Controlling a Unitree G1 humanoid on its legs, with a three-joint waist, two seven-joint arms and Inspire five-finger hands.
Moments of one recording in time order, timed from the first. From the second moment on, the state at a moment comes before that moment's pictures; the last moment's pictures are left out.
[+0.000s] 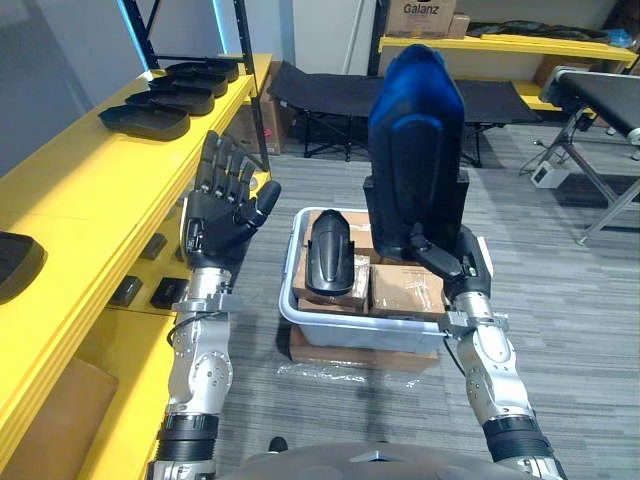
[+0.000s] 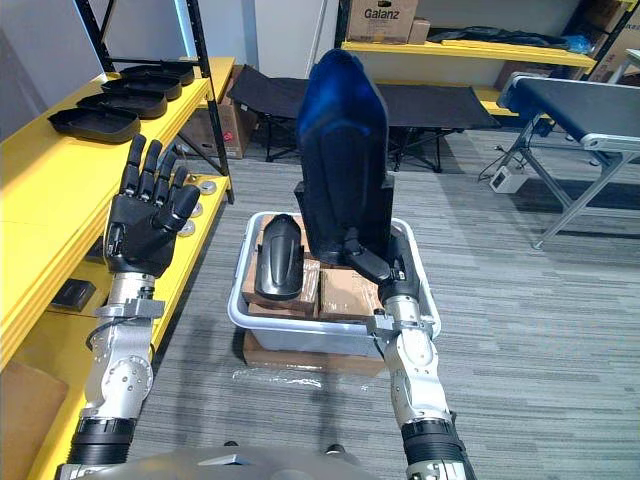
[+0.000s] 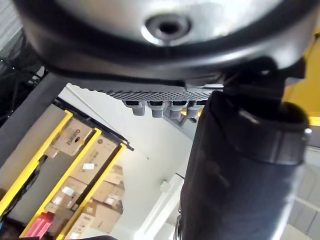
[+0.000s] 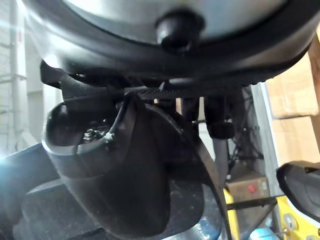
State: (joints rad) left arm 0.01 0.09 0.04 -0.12 -0.74 -0.24 -0.23; right arm 0.00 -0.17 -0.03 0.18 0.33 -0.24 0.05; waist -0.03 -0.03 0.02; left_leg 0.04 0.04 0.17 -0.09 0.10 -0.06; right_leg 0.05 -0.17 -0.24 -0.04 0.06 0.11
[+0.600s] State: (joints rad) left arm 0.01 0.17 -0.12 -0.04 -0.51 -0.12 -0.38; right arm -0.01 -0.16 0.07 0.18 0.40 -0.24 0.10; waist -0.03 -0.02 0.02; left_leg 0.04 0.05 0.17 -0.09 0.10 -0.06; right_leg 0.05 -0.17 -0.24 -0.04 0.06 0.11
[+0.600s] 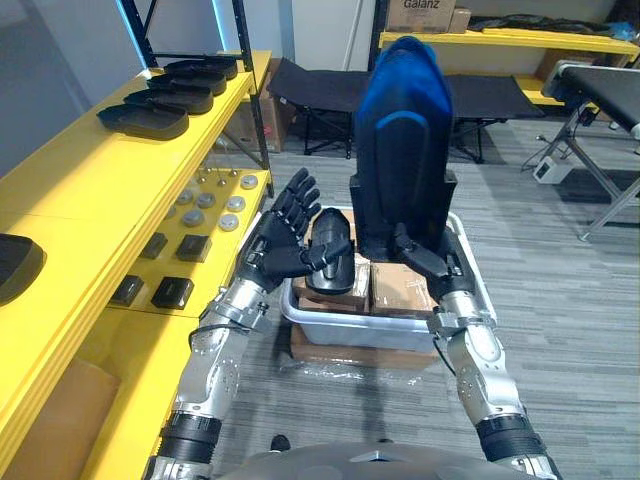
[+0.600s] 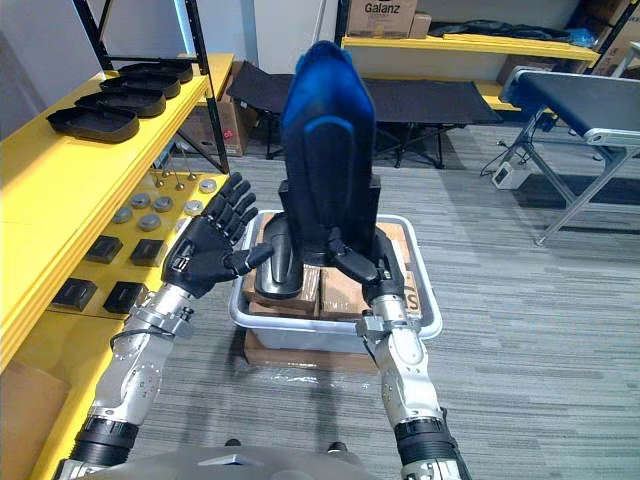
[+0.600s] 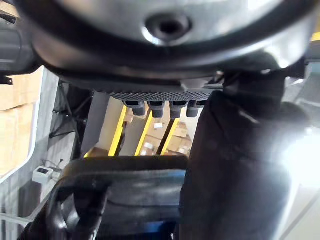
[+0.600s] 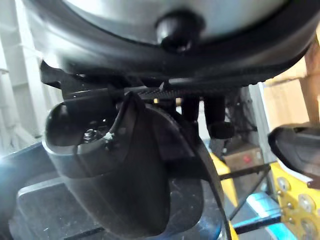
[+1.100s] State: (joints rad) left arm 0.01 0.18 -0.20 -0.04 -0.55 -0.09 -0.34; right arm -0.02 -0.15 0.19 0.18 0.40 -0.24 0.06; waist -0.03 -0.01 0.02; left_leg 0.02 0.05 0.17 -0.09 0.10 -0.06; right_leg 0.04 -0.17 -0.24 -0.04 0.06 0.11
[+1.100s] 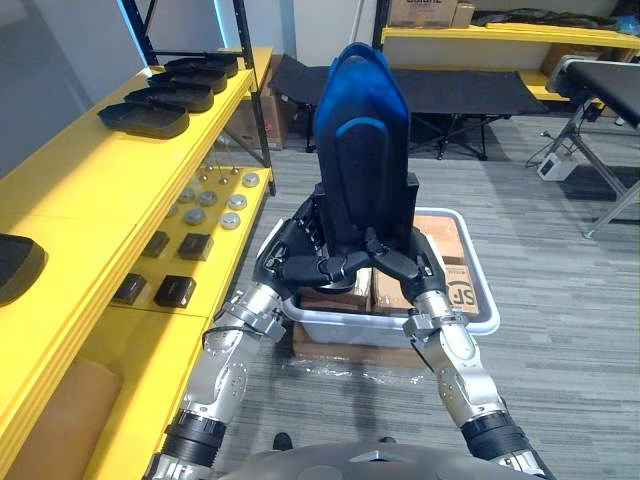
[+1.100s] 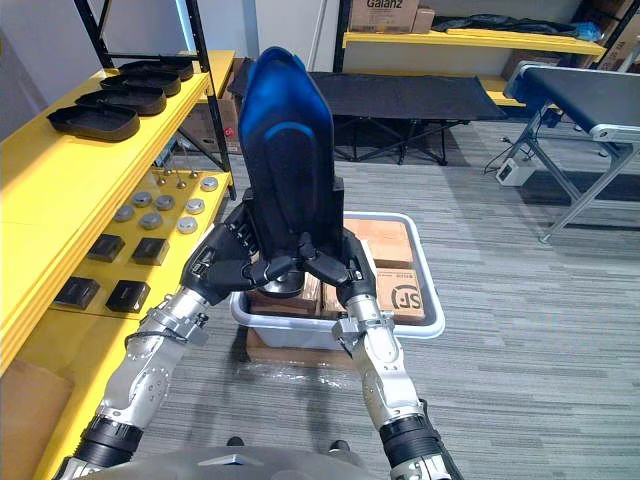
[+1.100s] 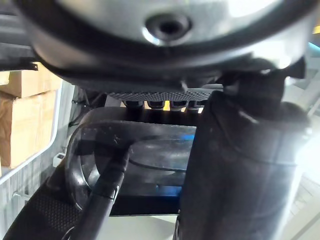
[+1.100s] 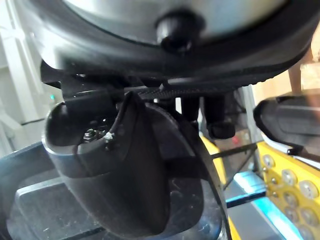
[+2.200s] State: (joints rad) left arm 0.00 0.16 -0.21 -0.04 -0.62 -0.08 -0.20; right arm -0.01 -0.15 0.30 0.18 0.41 -0.24 0.13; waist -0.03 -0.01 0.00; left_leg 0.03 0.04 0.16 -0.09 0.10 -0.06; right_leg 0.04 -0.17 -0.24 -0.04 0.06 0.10
